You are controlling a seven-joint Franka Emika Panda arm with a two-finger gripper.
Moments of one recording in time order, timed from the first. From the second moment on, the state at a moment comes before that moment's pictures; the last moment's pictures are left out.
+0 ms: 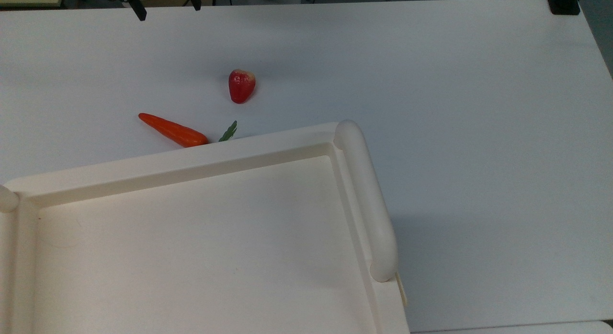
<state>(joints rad) -0.17 0.05 -0.05 -1.60 0.24 1.74 -0.35</state>
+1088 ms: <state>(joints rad) 0.16 0.22 -0.04 -1.59 -0.02 2.55 0.09</state>
